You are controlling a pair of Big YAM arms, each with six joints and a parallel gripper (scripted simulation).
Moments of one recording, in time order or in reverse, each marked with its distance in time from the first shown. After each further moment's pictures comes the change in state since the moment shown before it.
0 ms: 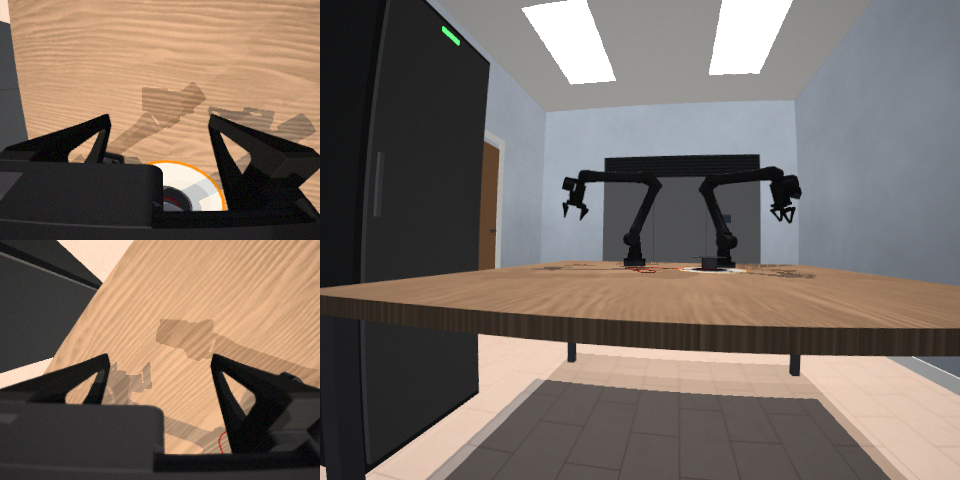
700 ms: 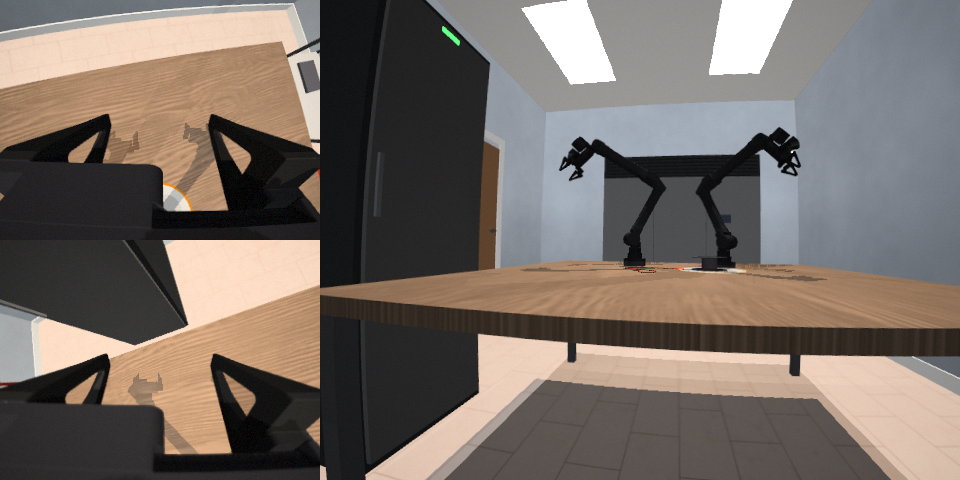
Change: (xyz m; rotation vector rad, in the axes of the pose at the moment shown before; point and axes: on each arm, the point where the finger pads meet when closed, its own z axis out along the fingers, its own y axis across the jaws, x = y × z) left arm -0.107 -0.028 -0.224 0.497 -0.363 0.143; right arm -0.080 0.079 -0.221 -0.518 -0.187 -0.348
